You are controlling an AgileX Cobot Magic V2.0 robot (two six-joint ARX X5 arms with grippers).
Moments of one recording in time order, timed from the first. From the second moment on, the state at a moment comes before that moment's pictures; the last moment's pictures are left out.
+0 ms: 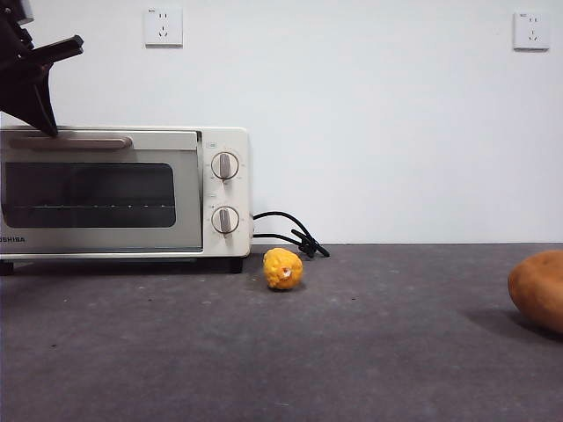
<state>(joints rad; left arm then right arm) 0.07 1.64 1.45 -0.65 0.21 -0.13 0.03 0.74 1.20 -1.18 -0.51 0.22</state>
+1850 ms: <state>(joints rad) -0.06 1.69 1.40 -1.02 0.01 0.02 0.03 0.67 1.34 -1.32 -0.50 0.19</state>
